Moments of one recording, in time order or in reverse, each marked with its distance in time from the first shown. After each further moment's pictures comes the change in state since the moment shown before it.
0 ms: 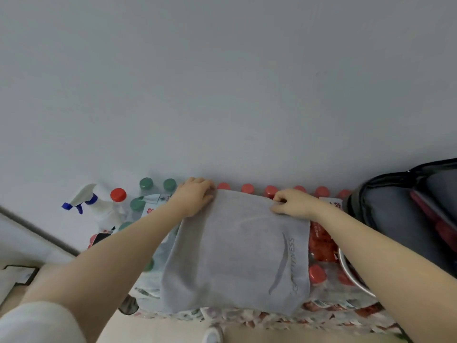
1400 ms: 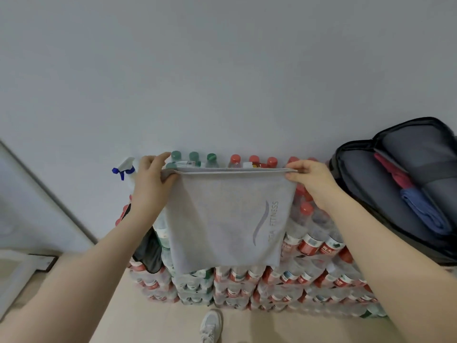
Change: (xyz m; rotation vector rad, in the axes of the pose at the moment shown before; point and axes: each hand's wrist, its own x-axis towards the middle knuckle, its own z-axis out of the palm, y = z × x) left_hand -0.222 -0.008 -0.029 -0.510 0.754 -0.181; right_hand -0.149 -0.038 0.058 0.926 0.566 -0.128
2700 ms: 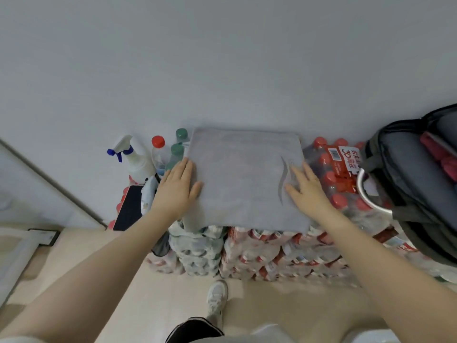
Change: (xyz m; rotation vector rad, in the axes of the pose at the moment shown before) left_hand 0.021 -0.086 0.059 0.459 -0.536 0.086; right_hand 0.024 0.071 0.063 -0.806 -0.111 0.069
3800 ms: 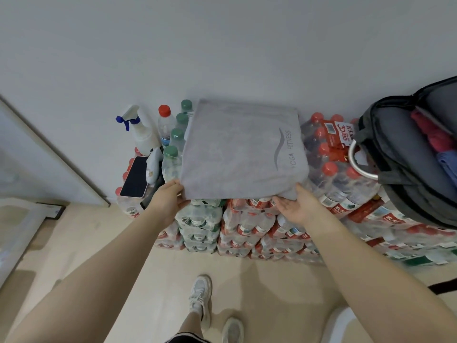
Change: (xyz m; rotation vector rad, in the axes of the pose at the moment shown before) left_hand -0.089 0.003 0.031 -1.479 -0.033 -0.749; right_hand -0.069 0.006 0.046 1.574 -0.042 0.807
